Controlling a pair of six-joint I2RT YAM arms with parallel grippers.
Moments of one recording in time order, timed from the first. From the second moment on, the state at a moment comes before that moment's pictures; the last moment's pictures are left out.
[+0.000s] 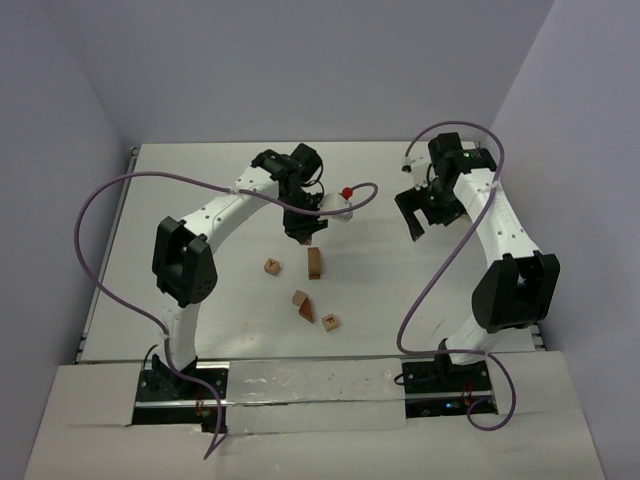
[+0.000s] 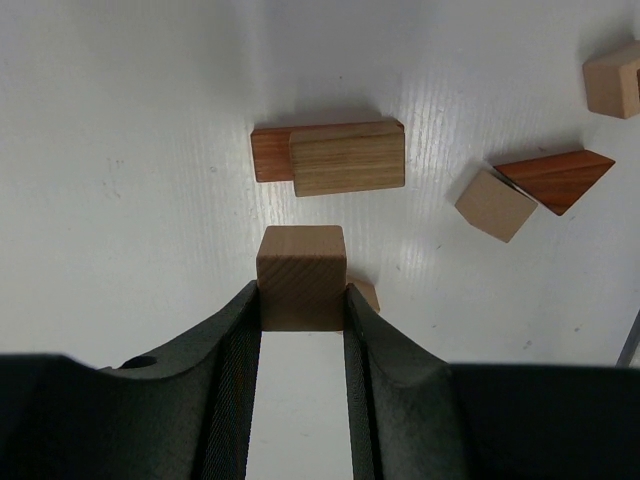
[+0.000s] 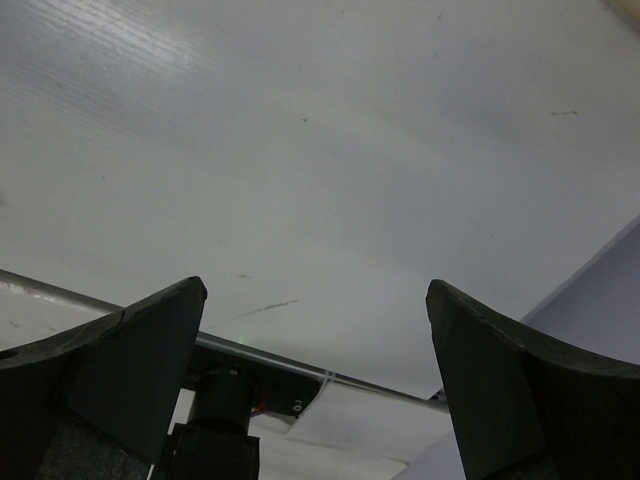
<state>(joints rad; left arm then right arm) -0.68 2.04 1.95 -1.22 0.32 0.91 0.11 1.60 1.55 -1.26 -0.06 -0.35</state>
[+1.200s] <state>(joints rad) -0.72 2.12 1.90 -1.12 0.31 0.82 0.03 1.61 1.59 -1.28 -0.10 -0.35</state>
